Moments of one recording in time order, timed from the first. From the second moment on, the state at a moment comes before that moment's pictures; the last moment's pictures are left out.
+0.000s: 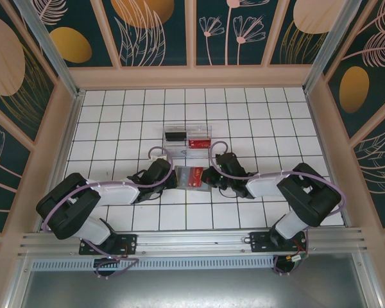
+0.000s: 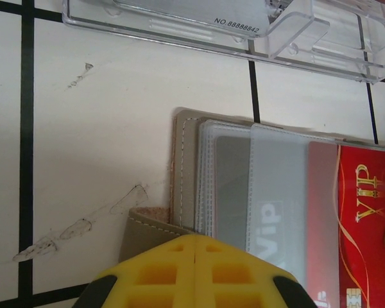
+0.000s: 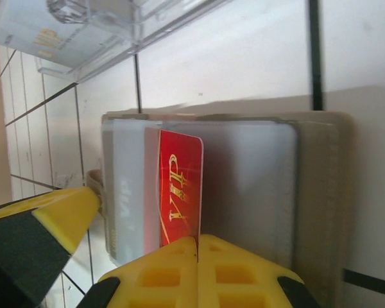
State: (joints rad) left arm -0.77 1.49 0.50 0.16 -0.09 -0.84; right arm 0.73 1.55 0.48 0.35 -0.25 1.02
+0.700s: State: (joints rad) left arm -0.77 1.44 0.51 0.10 -0.09 -0.83; right arm 0.69 1.25 0.44 0.16 -0.19 0.90
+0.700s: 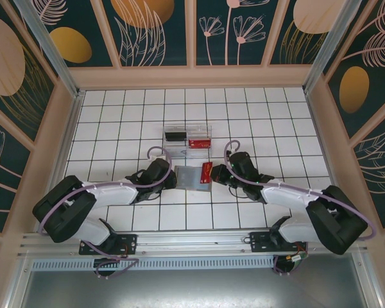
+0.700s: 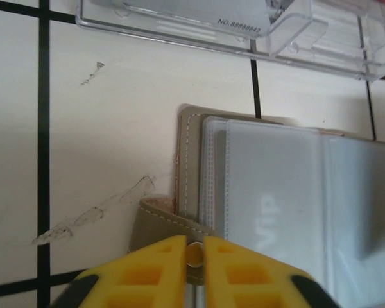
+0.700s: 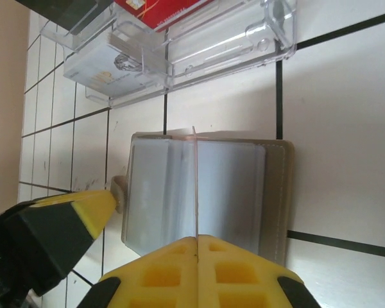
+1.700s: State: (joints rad) left arm -0.77 0.81 0.33 0.00 -0.22 -0.83; right arm 0.83 1.36 0.88 -0.17 0.19 0.12
